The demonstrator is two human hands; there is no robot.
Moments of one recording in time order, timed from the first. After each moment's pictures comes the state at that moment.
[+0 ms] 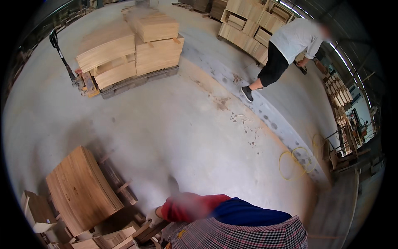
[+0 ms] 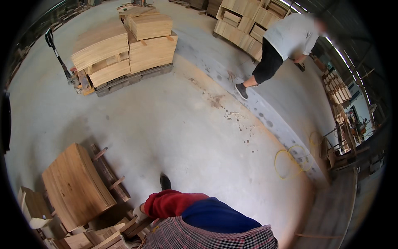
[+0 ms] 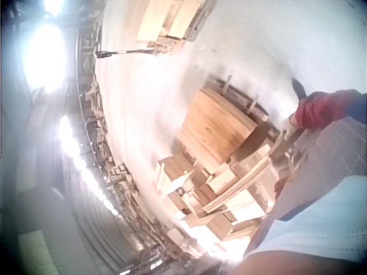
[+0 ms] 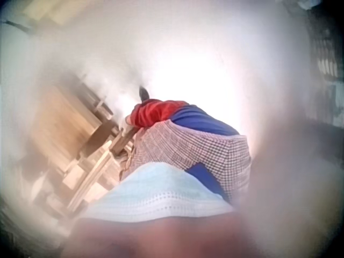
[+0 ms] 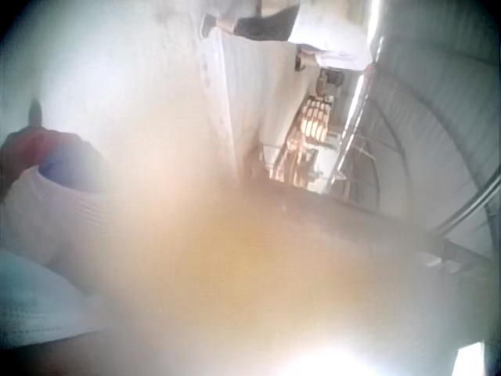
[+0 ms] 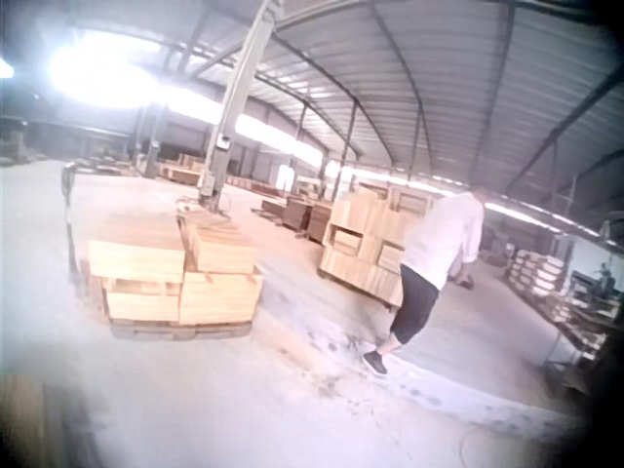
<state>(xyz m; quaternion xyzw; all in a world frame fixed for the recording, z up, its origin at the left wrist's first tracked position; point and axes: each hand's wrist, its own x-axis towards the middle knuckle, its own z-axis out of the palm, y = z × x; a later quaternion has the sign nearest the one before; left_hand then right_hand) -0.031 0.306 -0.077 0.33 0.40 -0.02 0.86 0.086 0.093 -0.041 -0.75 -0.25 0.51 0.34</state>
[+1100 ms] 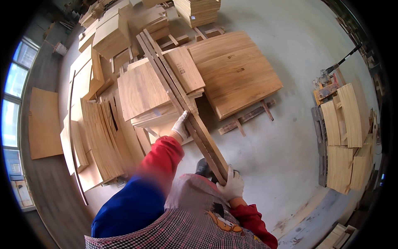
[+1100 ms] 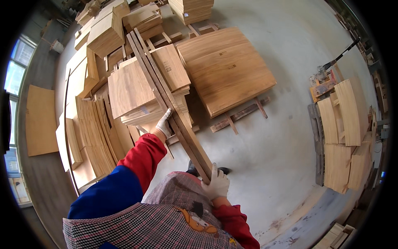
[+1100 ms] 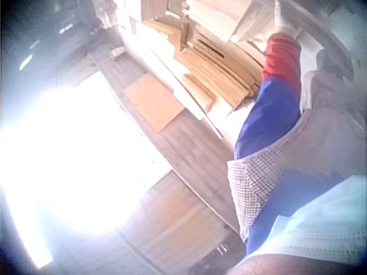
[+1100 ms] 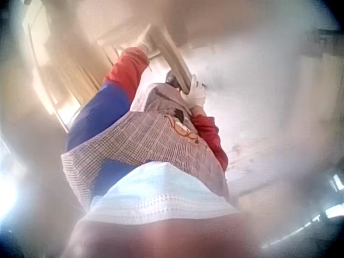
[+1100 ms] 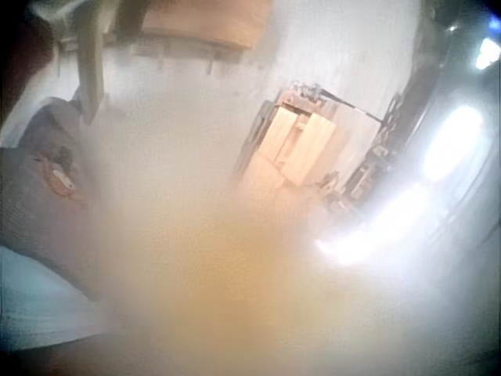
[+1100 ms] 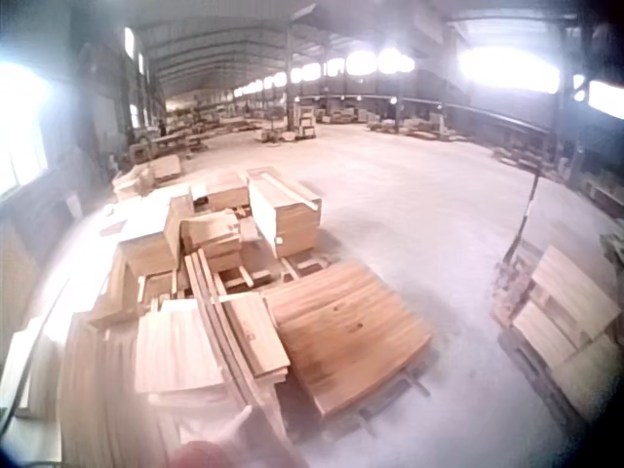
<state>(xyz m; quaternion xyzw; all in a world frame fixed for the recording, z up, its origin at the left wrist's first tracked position) -0.047 0.382 -0.040 0.07 0.44 0.26 0.86 0.071 0.071 0.033 -0.83 -0.49 0.23 0.08</state>
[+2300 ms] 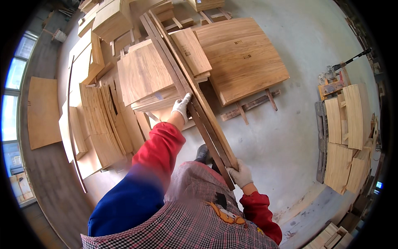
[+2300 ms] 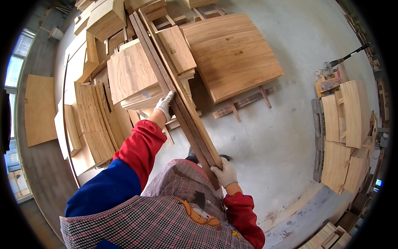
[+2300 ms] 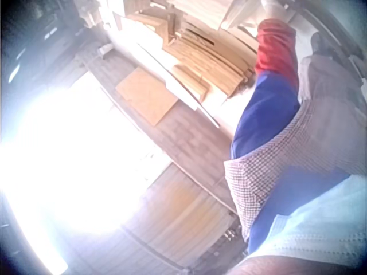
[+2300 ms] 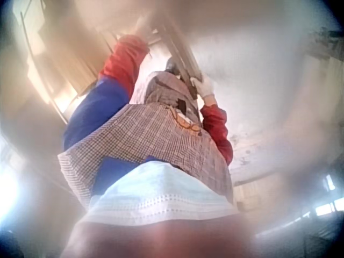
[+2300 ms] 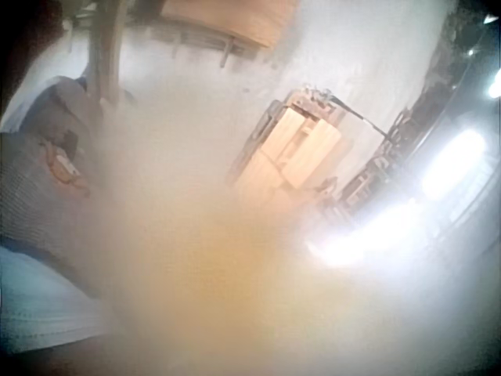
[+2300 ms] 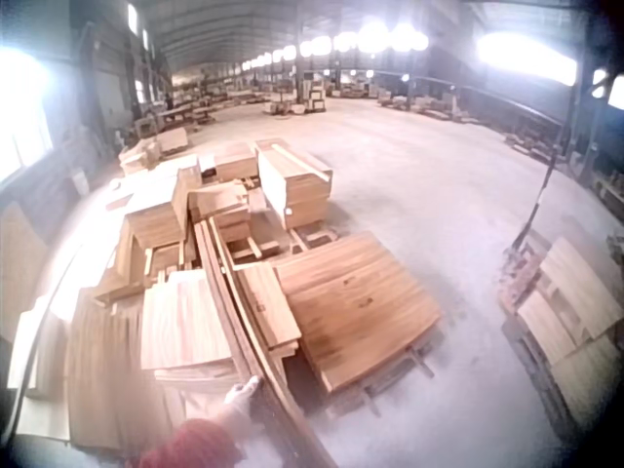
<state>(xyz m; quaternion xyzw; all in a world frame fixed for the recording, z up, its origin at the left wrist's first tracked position) -0.041 0.403 -0.024 0.14 0.62 0.27 0.72 0.110 0.075 0.026 -0.75 -0.36 0.48 0.28</state>
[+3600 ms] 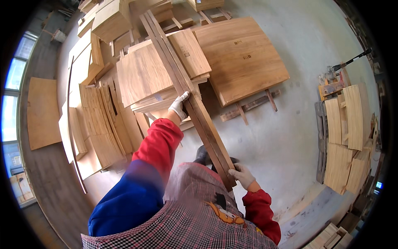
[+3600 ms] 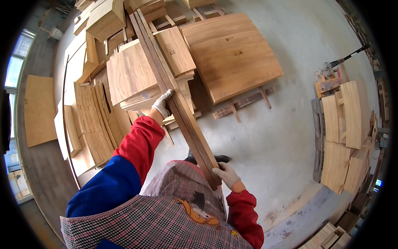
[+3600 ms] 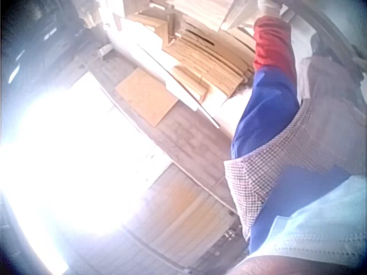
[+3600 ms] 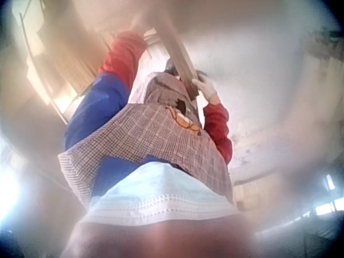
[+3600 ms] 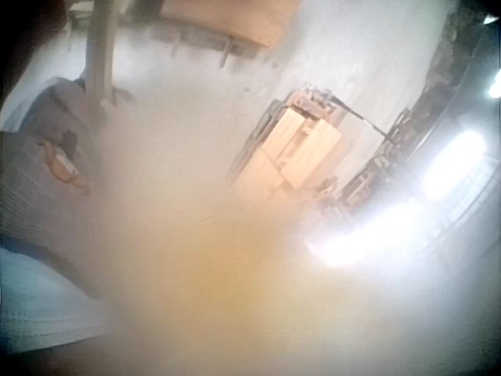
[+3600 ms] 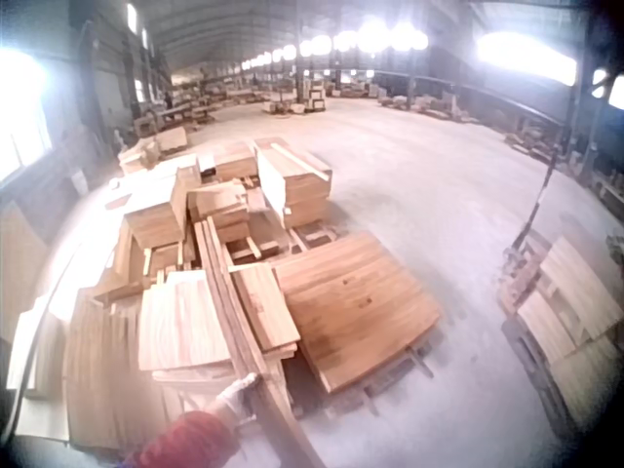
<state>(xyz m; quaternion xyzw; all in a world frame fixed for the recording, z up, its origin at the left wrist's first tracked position) -0.052 0.422 -0.034 0.07 0.49 0.27 0.83 0.129 0.074 0.024 -0.63 -0.21 0.68 0.30</state>
